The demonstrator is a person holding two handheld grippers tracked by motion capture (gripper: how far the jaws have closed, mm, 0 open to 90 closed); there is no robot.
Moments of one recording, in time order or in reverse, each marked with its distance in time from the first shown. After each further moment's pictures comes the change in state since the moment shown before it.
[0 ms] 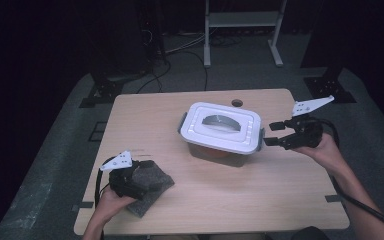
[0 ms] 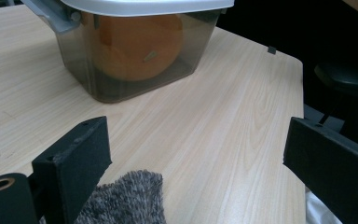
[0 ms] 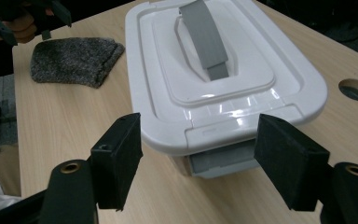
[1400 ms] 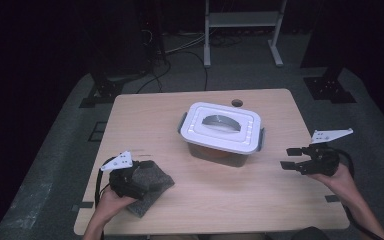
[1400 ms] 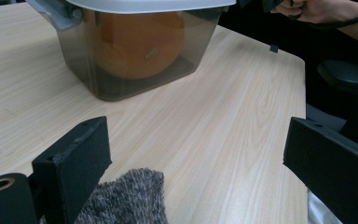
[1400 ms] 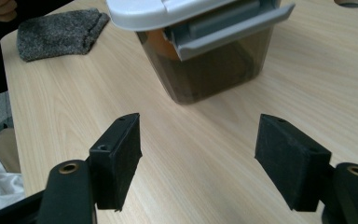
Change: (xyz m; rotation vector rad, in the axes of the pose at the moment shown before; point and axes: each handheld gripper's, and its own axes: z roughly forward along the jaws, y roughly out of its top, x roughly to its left) left arm 0.000 -0.001 0.001 0.008 0.007 -0.002; right arm -0.003 -0.100 -0.012 -0.014 -0.019 0.161
